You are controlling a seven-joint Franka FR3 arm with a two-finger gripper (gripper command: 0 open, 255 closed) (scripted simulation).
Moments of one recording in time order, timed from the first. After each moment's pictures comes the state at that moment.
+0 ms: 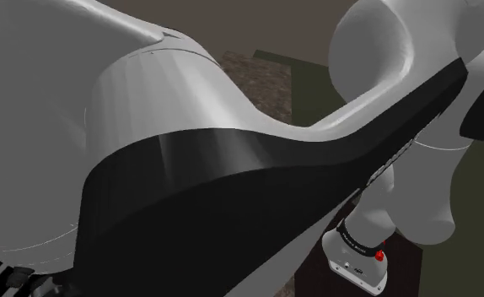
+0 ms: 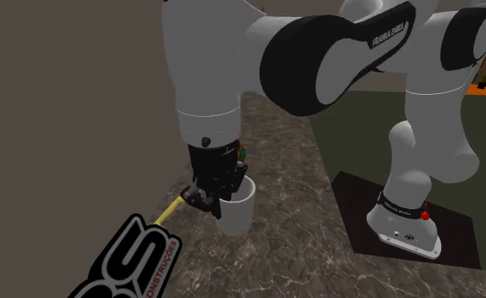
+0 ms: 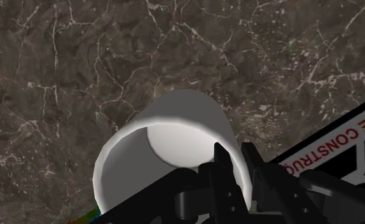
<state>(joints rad) 0.66 0.33 0.52 -1.50 -0.22 1.75 1.32</state>
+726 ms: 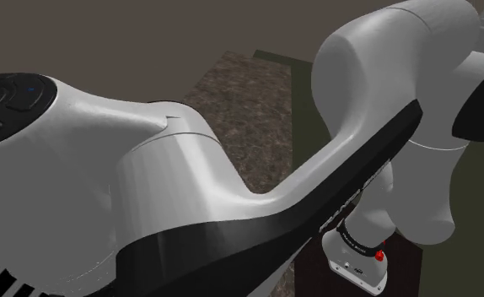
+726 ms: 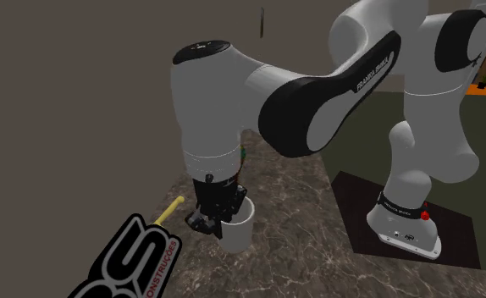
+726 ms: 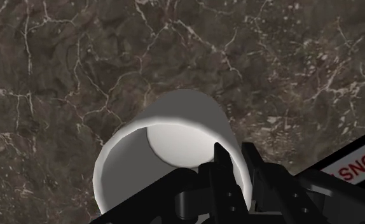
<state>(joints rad) 0.66 0.35 0.51 -1.62 -0.23 1.89 1.34</state>
